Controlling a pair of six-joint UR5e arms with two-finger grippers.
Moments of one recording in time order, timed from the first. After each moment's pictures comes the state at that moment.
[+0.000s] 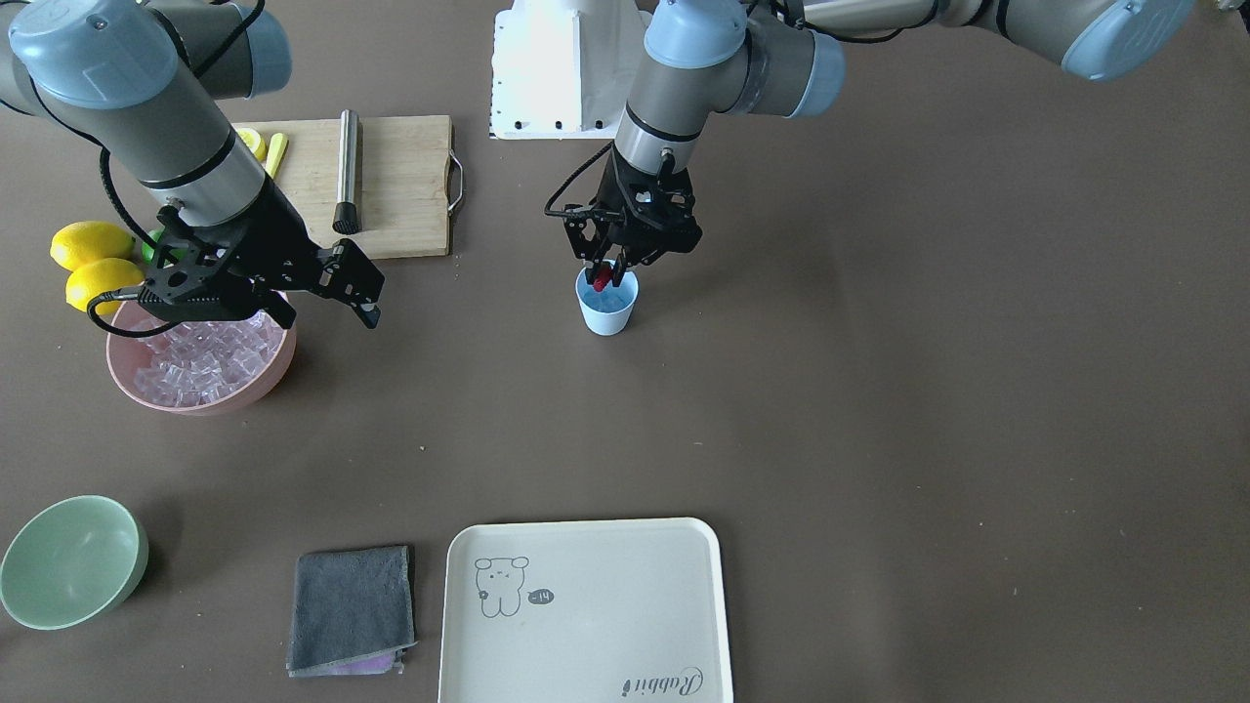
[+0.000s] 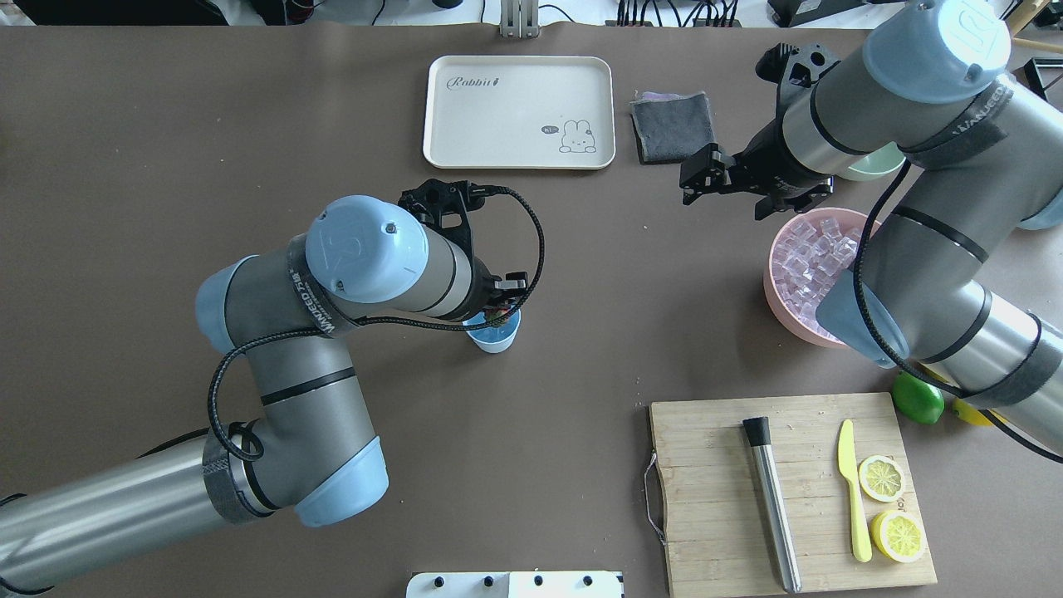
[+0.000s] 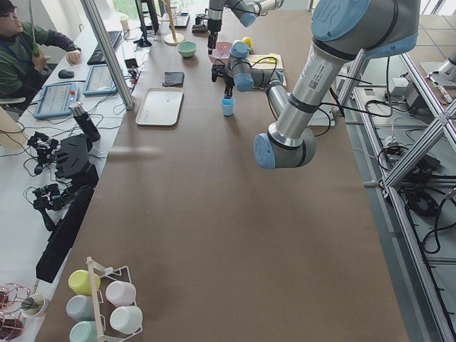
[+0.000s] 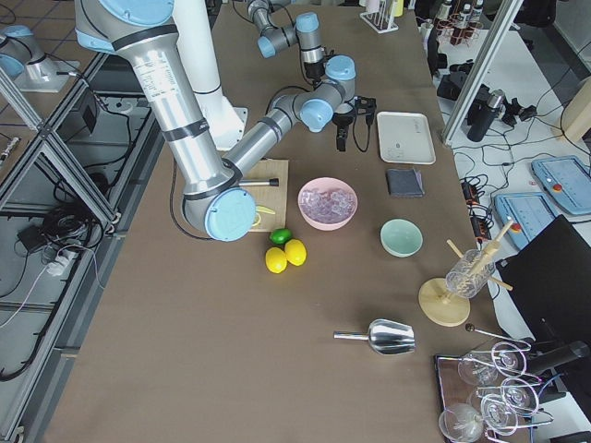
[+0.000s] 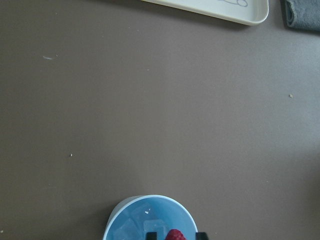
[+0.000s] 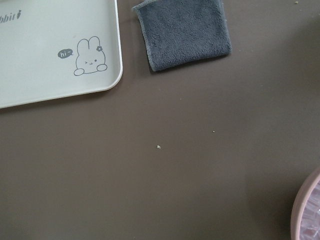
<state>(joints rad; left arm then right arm) -0.48 -2.25 -1.71 -1.82 -1.76 -1.36 0.85 -1.14 1.86 -1.45 2.09 1.16</state>
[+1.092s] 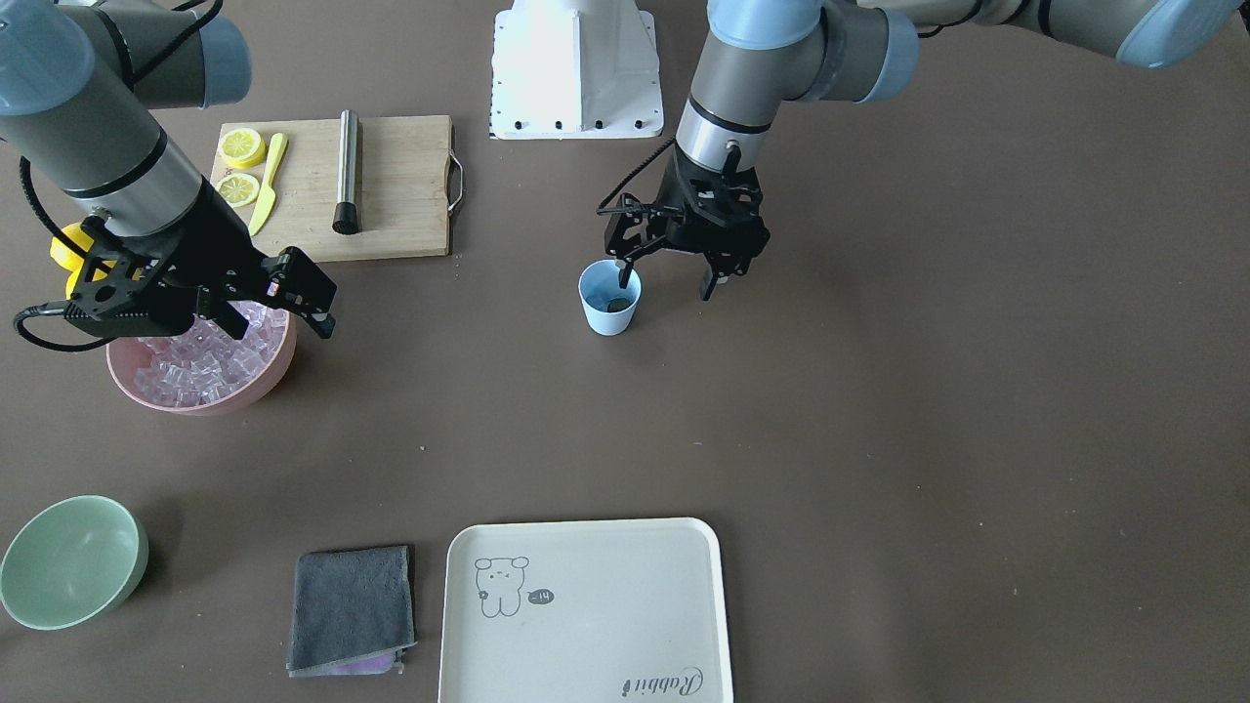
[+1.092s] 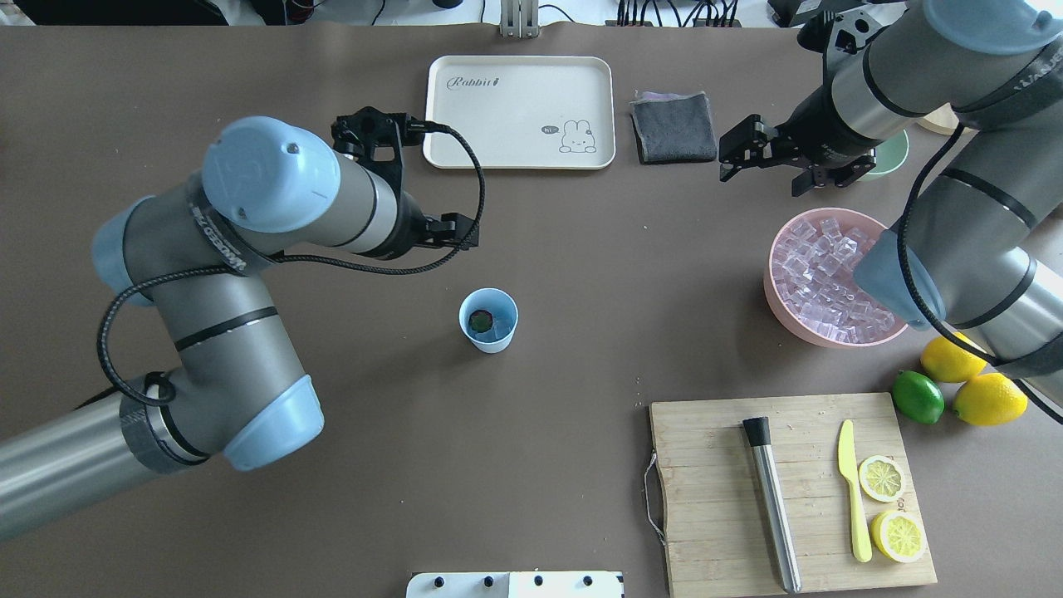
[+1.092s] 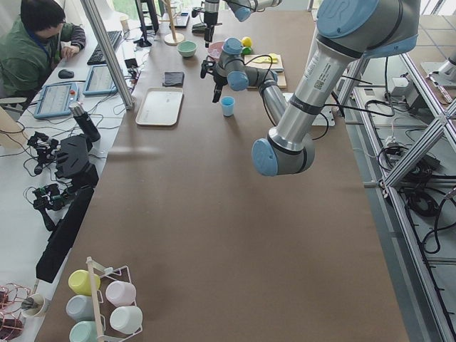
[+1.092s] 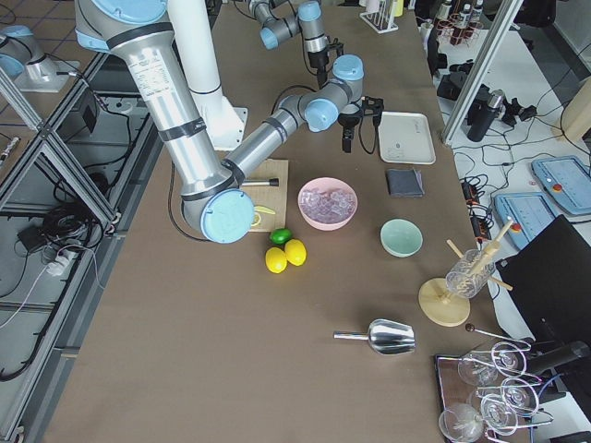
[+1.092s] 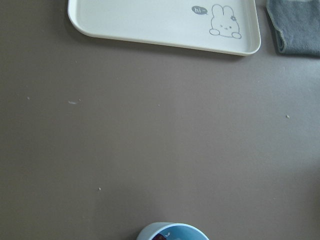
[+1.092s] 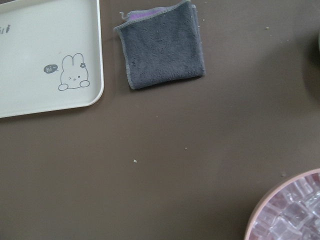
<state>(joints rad) -0.66 -2.16 -1.82 -1.74 -1.79 -1.10 0.96 -1.17 1.86 -1.49 2.17 1.03</state>
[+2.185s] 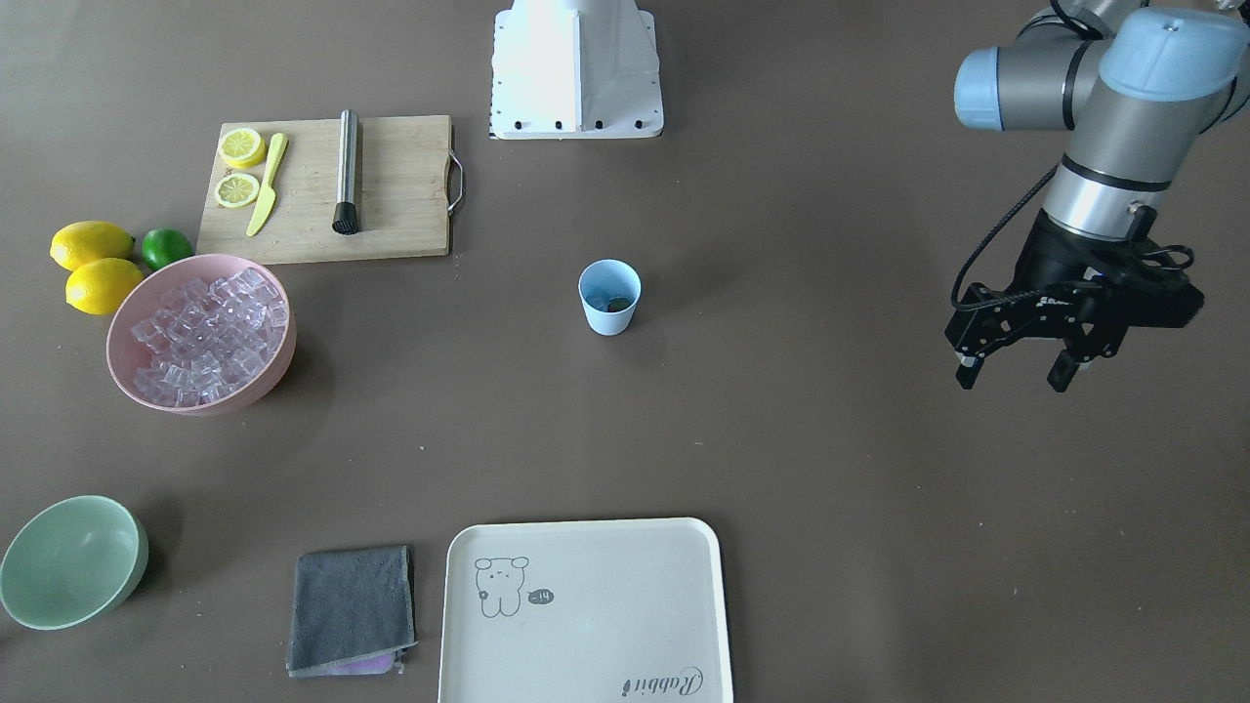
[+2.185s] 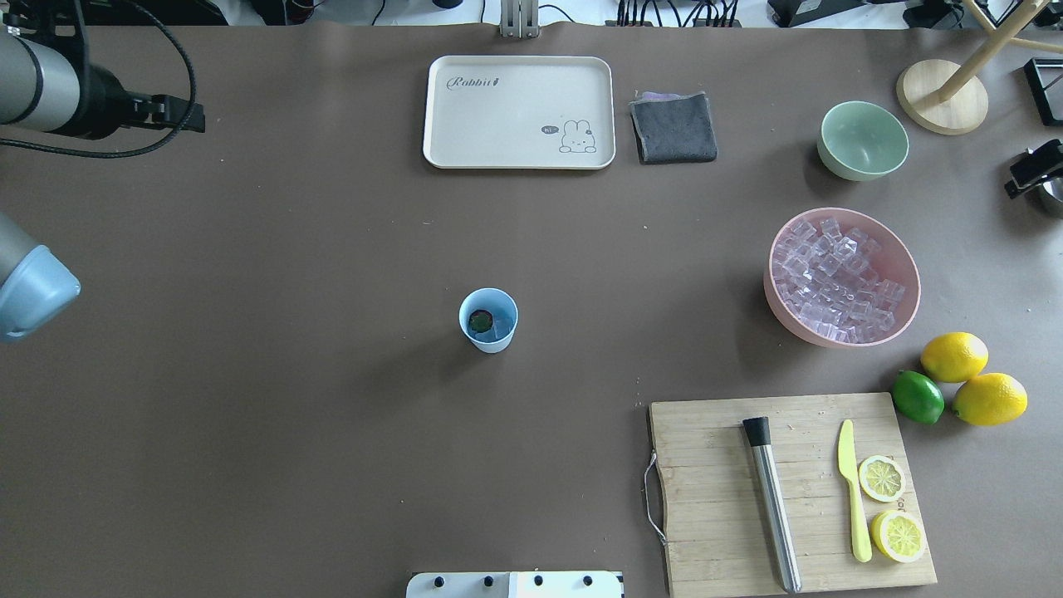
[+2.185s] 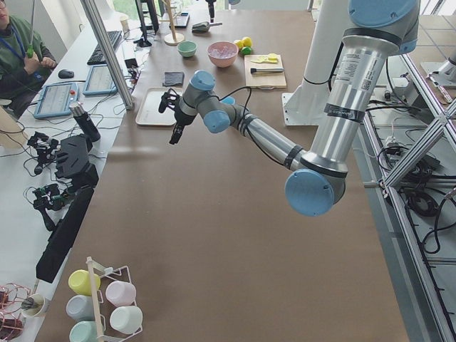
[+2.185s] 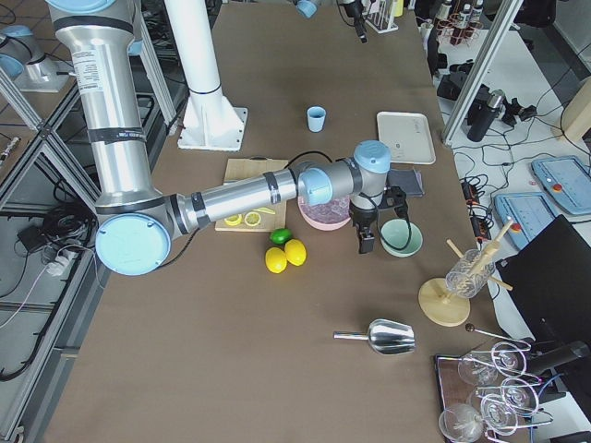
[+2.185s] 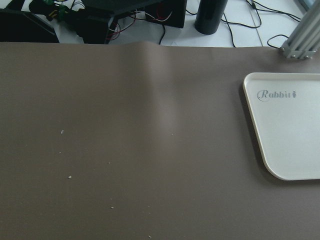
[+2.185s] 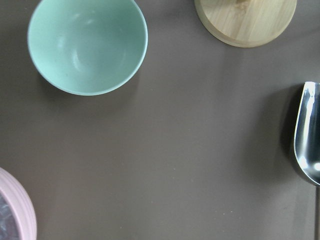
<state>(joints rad) -1.04 -1.82 -1.80 -1.96 -1.88 -0.78 1.34 -1.44 1.65 -1.54 2.23 0.15</state>
